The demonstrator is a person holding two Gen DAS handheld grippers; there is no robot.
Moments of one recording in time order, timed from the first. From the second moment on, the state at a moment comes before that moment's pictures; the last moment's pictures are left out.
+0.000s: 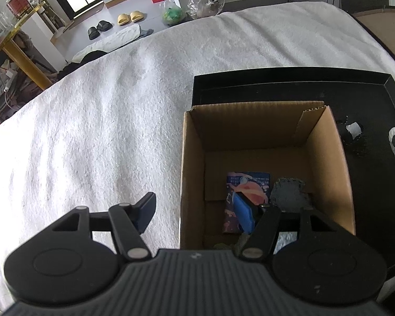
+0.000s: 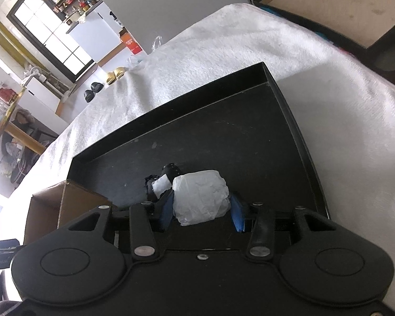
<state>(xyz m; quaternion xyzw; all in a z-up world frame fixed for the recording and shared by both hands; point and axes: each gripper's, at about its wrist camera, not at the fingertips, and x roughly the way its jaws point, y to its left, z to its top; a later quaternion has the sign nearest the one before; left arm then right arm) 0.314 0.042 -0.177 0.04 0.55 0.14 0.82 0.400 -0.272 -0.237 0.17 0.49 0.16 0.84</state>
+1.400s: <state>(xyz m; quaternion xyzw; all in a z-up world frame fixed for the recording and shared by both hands) 0.261 0.103 -0.181 -0.10 0.51 0.09 0.85 0.343 -0.155 -0.140 0.08 0.45 0.23 0.86</state>
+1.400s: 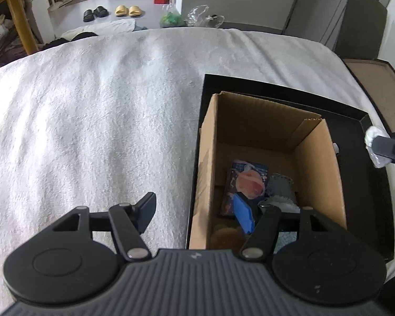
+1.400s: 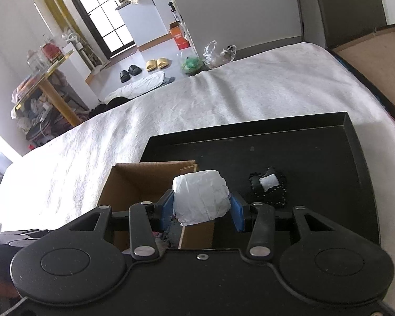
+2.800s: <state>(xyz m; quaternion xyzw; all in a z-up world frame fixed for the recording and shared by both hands) 0.256 0.117 -0.191 -0.15 0.49 0.04 0.86 0.333 -0.110 -0.146 0.01 0.47 0.21 0.85</state>
